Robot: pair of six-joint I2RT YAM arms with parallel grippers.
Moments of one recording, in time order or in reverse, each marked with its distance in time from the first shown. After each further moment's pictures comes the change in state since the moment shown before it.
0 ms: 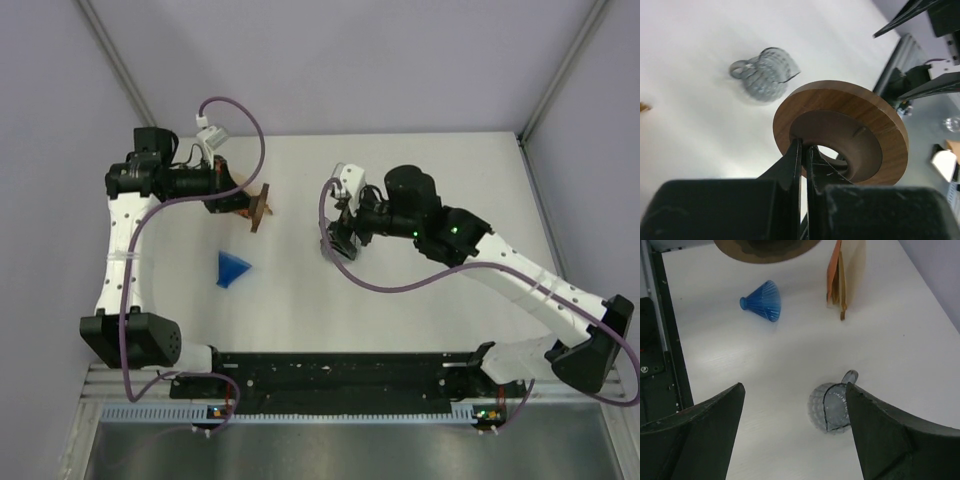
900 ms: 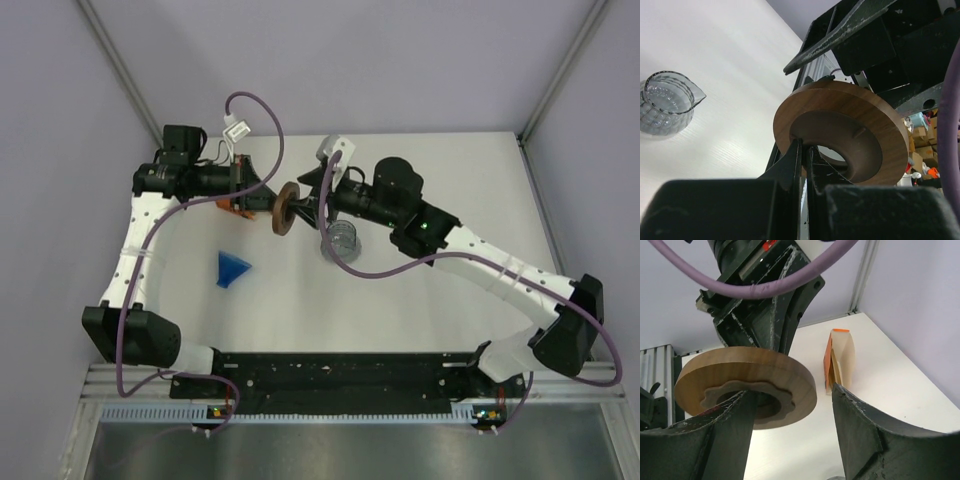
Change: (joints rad) left arm -0.172 0.008 -0.045 0.215 0.305 -0.391; right arm 0.048 0.123 -0.005 0.546 -0.026 0.188
